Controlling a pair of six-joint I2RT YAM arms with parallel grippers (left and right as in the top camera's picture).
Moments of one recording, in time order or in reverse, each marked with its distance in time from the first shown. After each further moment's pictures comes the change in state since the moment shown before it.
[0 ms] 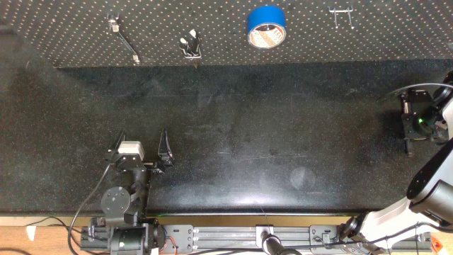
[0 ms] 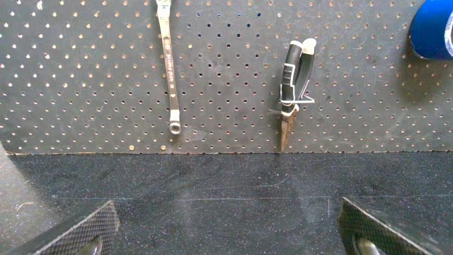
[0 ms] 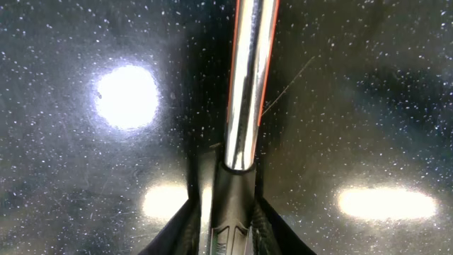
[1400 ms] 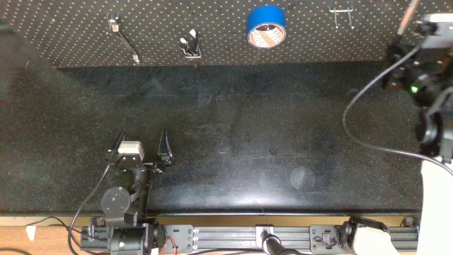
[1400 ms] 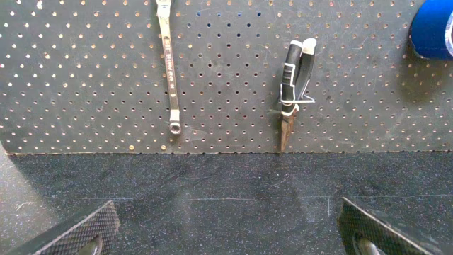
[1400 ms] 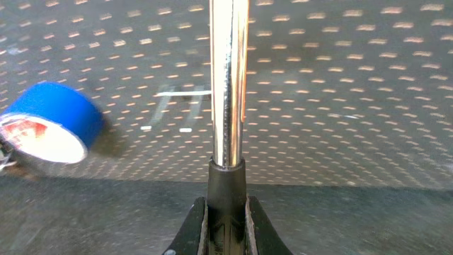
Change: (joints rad) left arm 0.000 0.000 0.000 0.000 0.000 0.000; right arm 0.373 -0.669 0.078 0.273 -0.349 0.578
